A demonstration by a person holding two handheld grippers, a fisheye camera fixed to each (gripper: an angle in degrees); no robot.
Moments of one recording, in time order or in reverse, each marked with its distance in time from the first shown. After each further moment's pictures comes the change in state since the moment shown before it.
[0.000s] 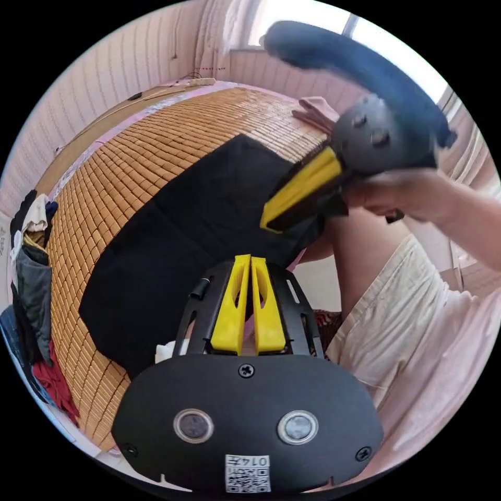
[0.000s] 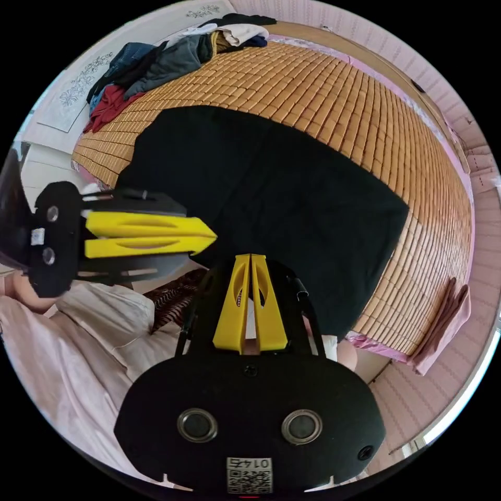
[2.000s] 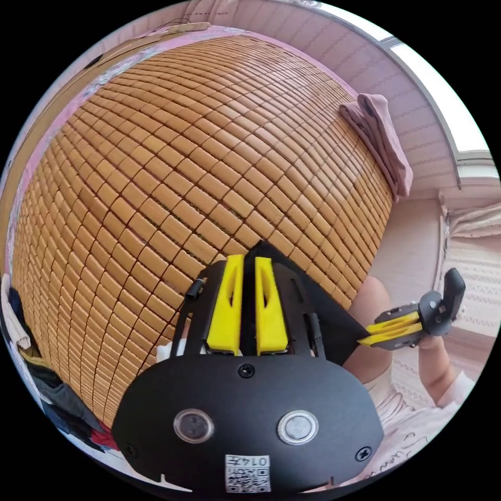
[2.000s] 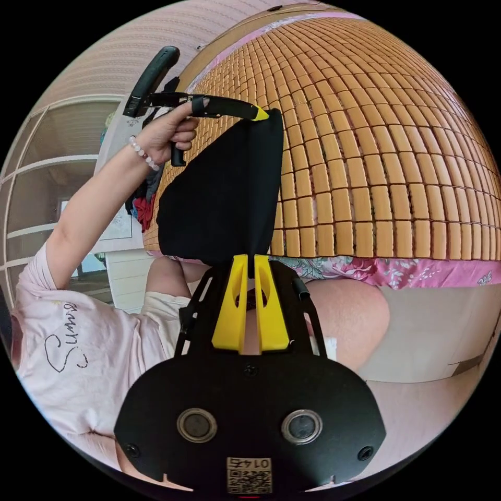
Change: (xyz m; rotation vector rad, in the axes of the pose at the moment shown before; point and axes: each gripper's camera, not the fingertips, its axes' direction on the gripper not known) left arm -0.082 -0.452 0.145 -0.271 0.243 -0.051; right arm 0.401 0.357 0.070 0.175 -0.661 0.470
